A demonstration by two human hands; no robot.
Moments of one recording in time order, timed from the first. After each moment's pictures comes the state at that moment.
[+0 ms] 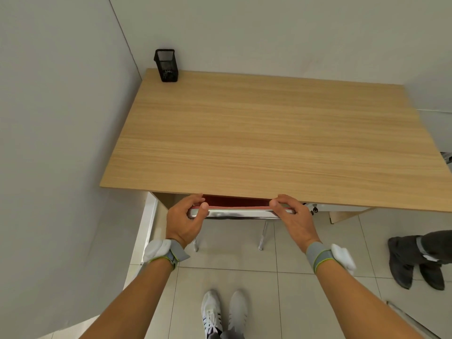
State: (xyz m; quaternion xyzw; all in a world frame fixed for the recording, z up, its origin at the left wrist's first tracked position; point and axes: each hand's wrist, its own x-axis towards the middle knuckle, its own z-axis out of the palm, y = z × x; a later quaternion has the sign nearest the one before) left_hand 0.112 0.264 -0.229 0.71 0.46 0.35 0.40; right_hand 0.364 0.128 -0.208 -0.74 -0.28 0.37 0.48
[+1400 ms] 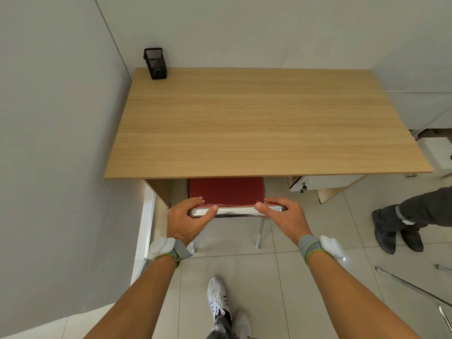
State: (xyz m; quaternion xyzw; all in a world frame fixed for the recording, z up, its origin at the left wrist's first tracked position) left_hand 0.066 0.208 -0.220 0.72 0.47 0.32 0.39; right_hand 0.299 0.064 -0.200 -0.79 -0.25 0.34 0.45
